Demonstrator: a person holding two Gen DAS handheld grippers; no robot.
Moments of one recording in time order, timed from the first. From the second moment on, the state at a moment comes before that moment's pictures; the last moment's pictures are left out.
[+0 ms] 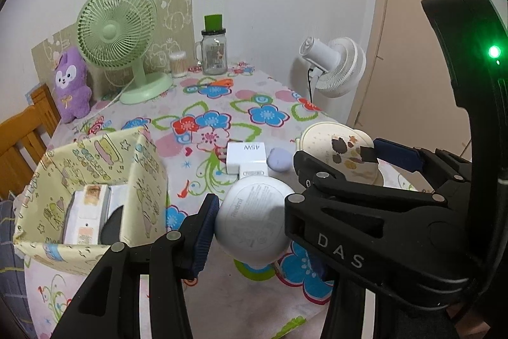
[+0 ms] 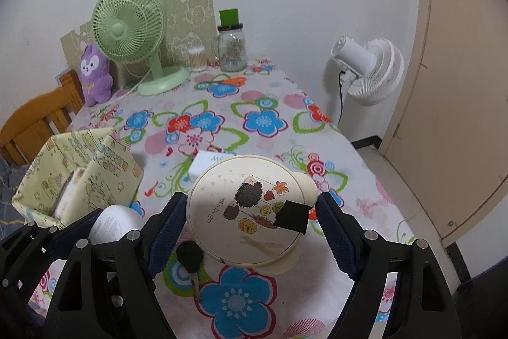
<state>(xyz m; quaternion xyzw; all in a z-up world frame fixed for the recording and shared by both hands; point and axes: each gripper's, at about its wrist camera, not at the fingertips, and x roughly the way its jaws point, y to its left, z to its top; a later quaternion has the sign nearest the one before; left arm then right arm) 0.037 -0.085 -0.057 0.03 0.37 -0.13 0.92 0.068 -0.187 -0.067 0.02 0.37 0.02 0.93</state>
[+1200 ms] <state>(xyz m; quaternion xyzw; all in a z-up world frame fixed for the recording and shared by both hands) 0.056 -0.045 -0.029 0.05 0.35 -0.10 0.93 0.084 -0.152 -0.026 0.01 0.35 0.04 0.94</state>
